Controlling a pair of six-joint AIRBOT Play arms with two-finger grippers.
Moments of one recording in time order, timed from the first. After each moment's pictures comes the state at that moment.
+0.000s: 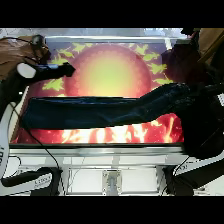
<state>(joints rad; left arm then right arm) -0.10 -1.33 1.31 1.05 -0.74 -1.35 -0.64 -1.74 1.66 -0.84 1.78 1.09</state>
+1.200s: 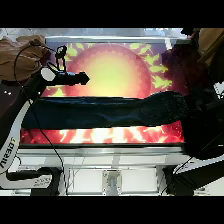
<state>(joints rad) -0.19 -1.43 1.31 1.05 -0.74 -1.35 -0.74 -1.74 1.43 -1.08 1.77 1.19</state>
